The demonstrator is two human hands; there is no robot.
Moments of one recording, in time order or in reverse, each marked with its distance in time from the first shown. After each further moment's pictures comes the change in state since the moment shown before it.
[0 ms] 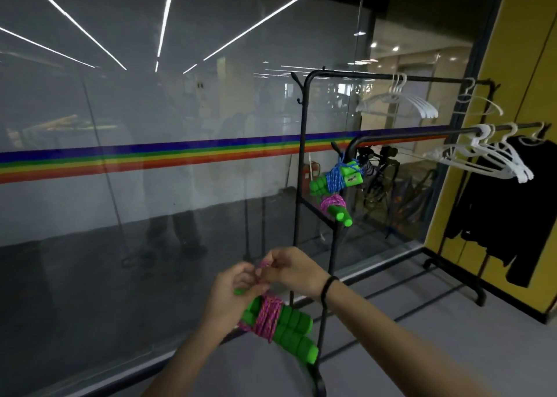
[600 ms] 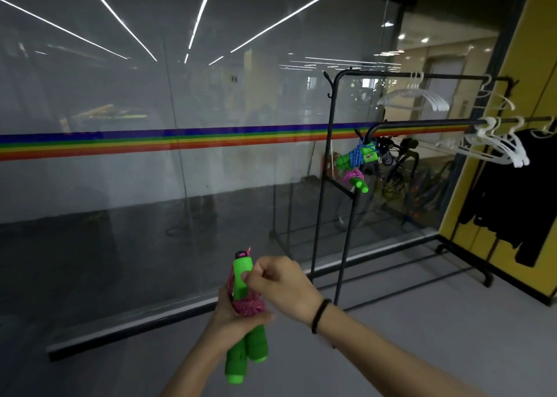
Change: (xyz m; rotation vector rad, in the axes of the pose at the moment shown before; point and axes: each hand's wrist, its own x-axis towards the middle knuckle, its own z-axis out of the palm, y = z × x) left_hand -0.259 -0.005 -0.099 -0.066 0.091 -0.318; right_hand -0.214 -0.128 0.180 -0.214 0.070 -0.155
